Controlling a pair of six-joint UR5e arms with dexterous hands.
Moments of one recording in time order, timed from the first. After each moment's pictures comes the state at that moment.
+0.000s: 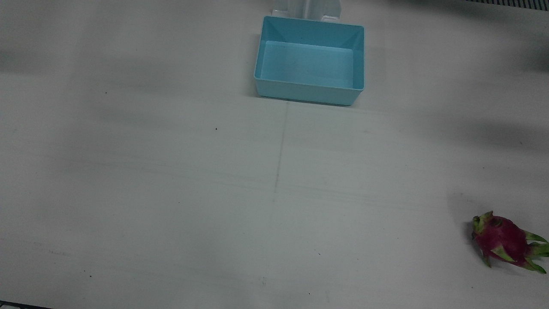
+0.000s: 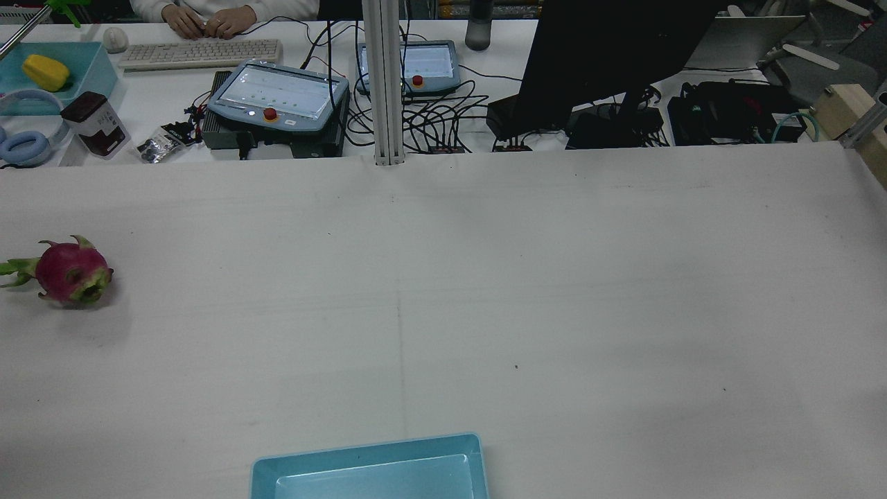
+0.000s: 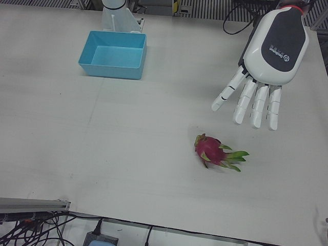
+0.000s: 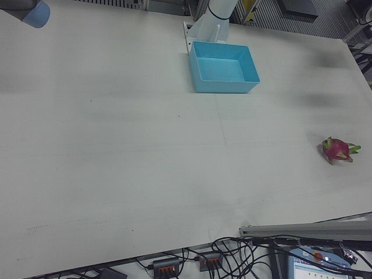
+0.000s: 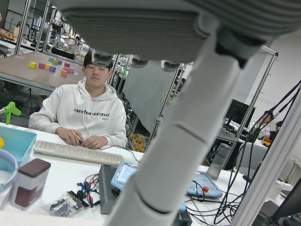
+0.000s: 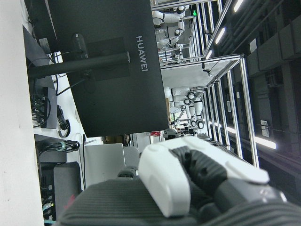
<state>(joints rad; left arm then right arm) -1.48 -1.78 -2.15 0.71 1.87 1.25 1.48 -1.65 1.69 -3.22 -1.55 0.16</state>
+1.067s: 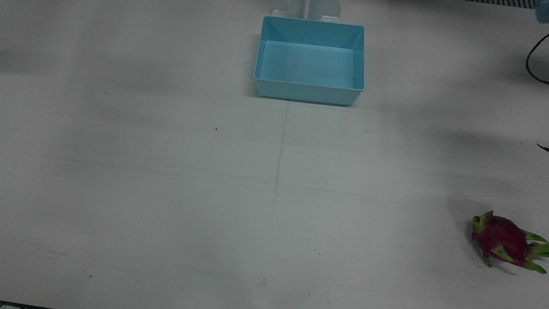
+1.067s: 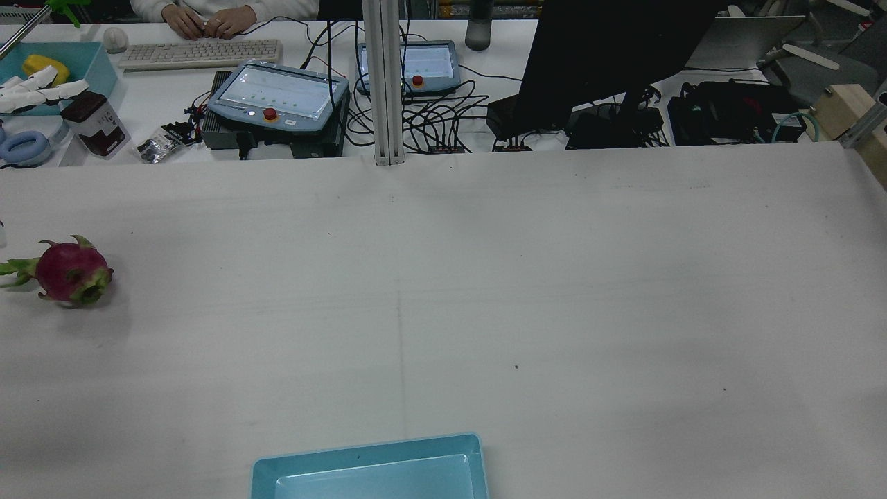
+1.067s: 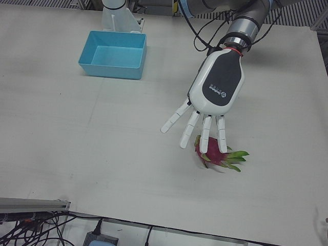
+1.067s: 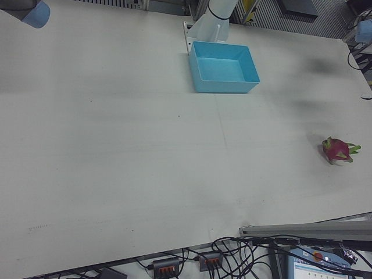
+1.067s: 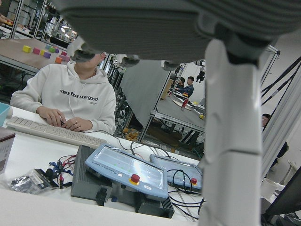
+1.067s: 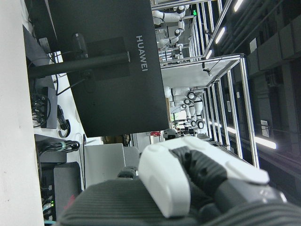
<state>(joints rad) -1.18 -1.86 -2.08 0.72 1.58 1.21 1.48 -1.65 1.69 -3.22 -1.55 0.16</state>
